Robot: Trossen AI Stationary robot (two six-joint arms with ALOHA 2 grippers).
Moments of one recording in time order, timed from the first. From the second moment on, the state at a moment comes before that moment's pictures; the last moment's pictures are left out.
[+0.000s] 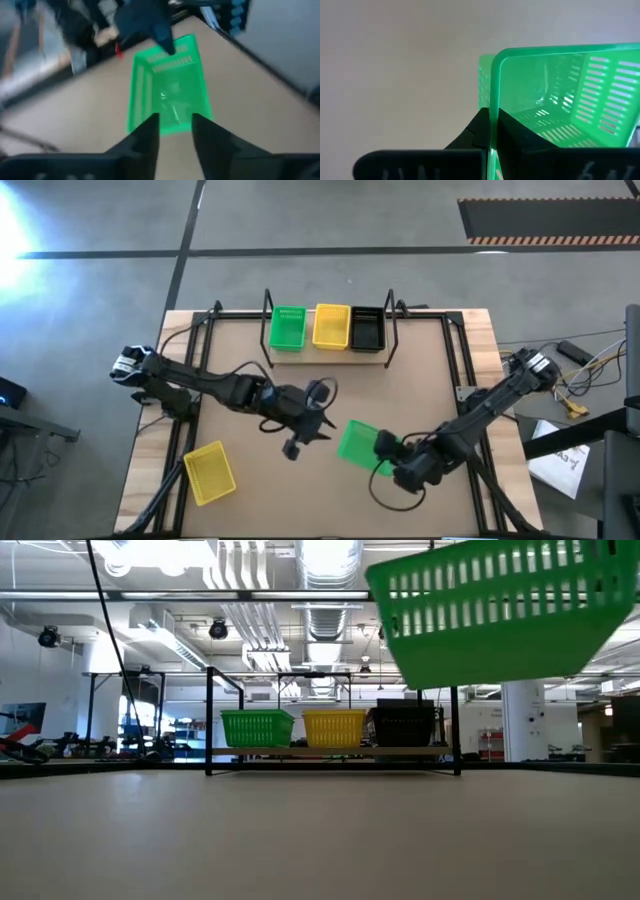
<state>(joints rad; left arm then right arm) -0.23 1.54 1.32 -0.31 0.02 0.34 0.65 1.55 1.27 -0.97 0.18 -0.53</state>
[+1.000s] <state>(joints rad) -0.22 1.57 1.08 -0.20 0.08 1.22 0.55 1.81 1.57 -1.02 0.23 -0.61</state>
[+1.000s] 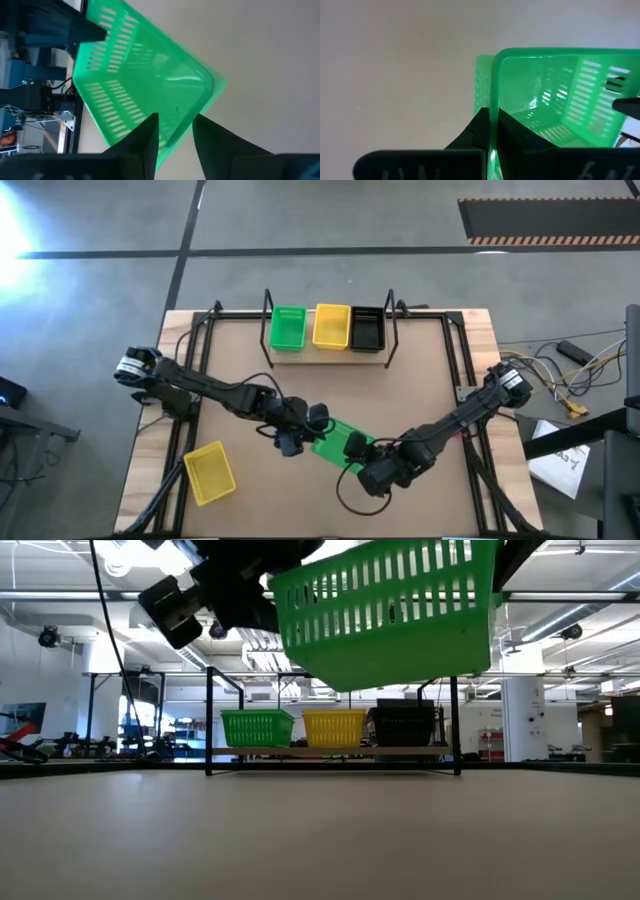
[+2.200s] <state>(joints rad) -0.33 1.57 1.08 -0.41 0.12 0.82 0.46 1.76 1.61 -0.82 0.33 -0.62</state>
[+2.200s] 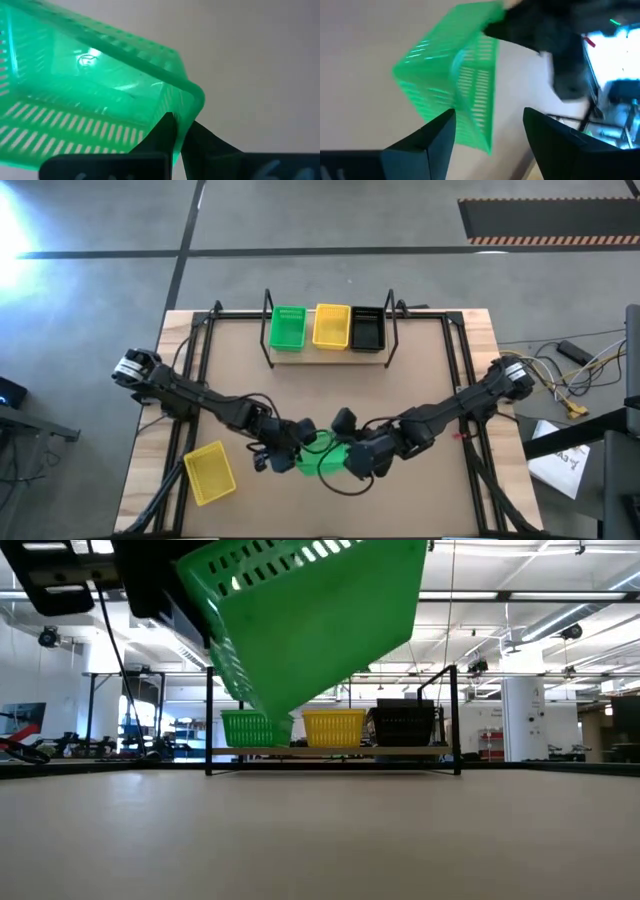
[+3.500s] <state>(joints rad) 0.39 1.70 1.73 -1.17 -0.17 0.32 0.54 1.37 1.05 -0.72 0.66 0.81</state>
